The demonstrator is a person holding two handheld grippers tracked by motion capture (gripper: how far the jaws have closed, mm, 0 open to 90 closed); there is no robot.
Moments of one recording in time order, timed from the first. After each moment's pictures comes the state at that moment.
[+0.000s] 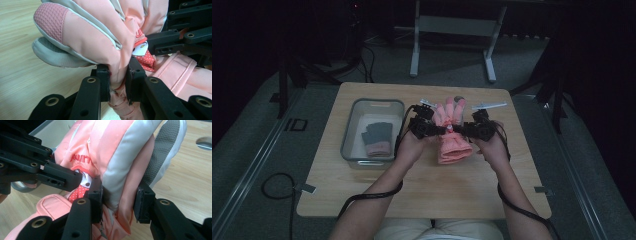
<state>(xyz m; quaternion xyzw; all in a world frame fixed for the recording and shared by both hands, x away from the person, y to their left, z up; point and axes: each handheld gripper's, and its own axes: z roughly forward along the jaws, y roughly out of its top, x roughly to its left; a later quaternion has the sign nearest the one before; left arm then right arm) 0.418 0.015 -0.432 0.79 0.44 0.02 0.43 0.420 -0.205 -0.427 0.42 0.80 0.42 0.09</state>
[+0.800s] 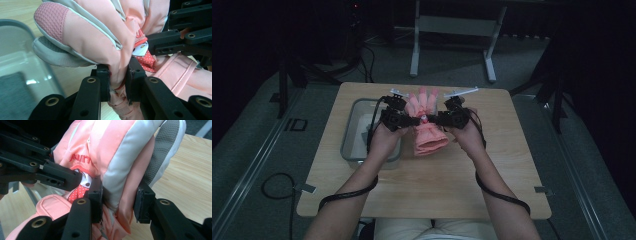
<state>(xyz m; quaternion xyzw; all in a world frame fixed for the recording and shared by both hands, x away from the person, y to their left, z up) 0.411 0.090 -0.401 0.77 0.48 0.06 0.41 0.437 -0.126 -0.403 0.38 0.82 0.43 0.07</state>
